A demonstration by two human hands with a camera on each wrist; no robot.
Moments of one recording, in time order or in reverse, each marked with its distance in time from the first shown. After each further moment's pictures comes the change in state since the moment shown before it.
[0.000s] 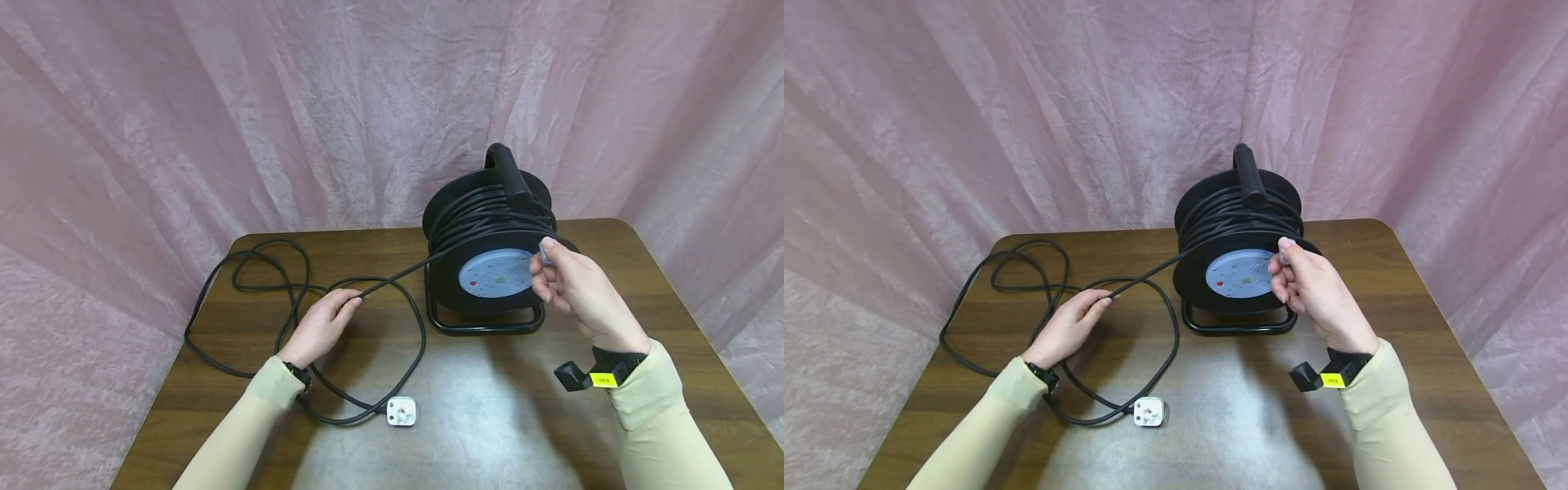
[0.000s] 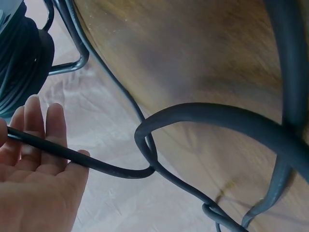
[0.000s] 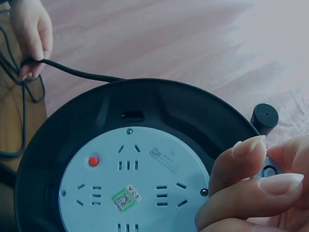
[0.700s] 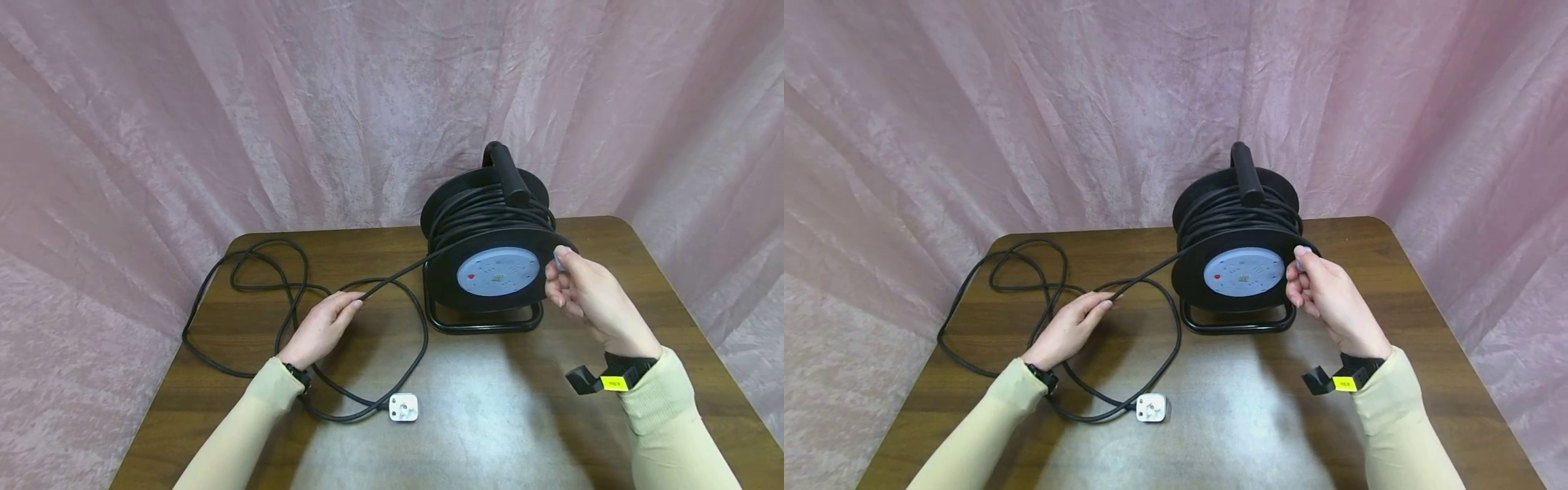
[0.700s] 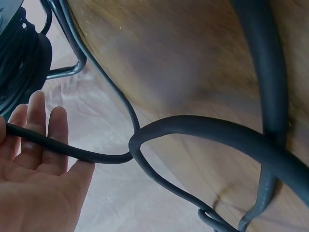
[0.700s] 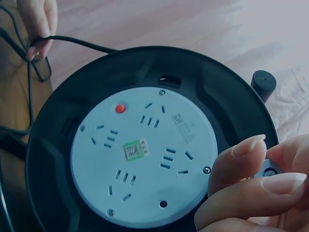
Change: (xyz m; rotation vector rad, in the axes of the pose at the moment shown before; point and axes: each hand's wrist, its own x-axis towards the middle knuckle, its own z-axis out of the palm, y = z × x) left_hand -0.001 -0.004 0.004 -0.003 -0.060 0.023; right_hand -0.008 0.017 -0.022 -0.007 0.034 0.044
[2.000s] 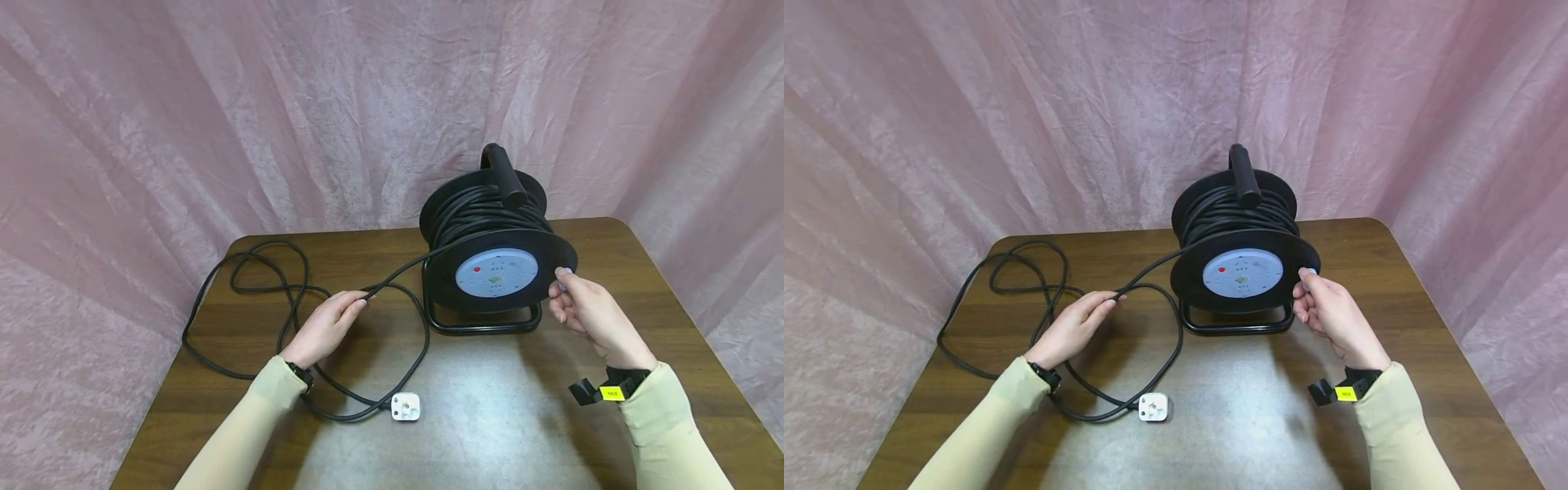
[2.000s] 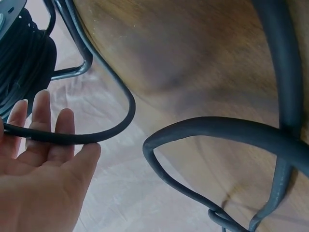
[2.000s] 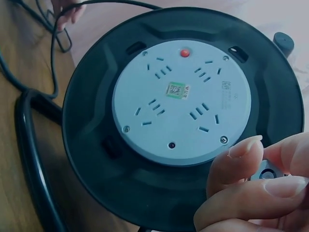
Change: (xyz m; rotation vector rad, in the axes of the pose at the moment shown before) left_hand 0.005 0.005 0.003 -0.040 -0.027 0.010; right_hand -0.006 0.037 -0.016 -0.046 0.030 0.118
